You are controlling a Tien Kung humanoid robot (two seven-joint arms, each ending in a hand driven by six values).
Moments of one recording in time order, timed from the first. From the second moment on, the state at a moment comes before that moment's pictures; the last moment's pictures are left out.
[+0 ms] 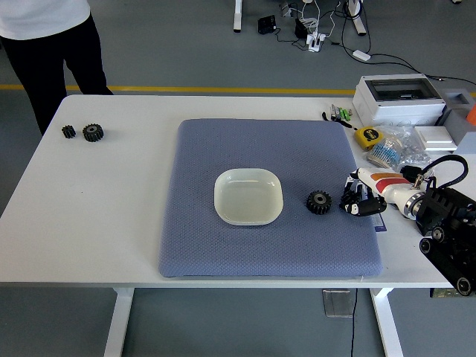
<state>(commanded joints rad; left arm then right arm) -0.06 0.06 -1.81 -0.18 1.80 -0.01 0.11 0.69 -0.29 0.78 0.73 -1.94 -0.08 0.16</state>
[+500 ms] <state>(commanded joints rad) -0.06 0.06 -1.81 -0.18 1.80 -0.01 0.11 0.69 -0.29 0.78 0.77 -1.95 -0.08 0.17</state>
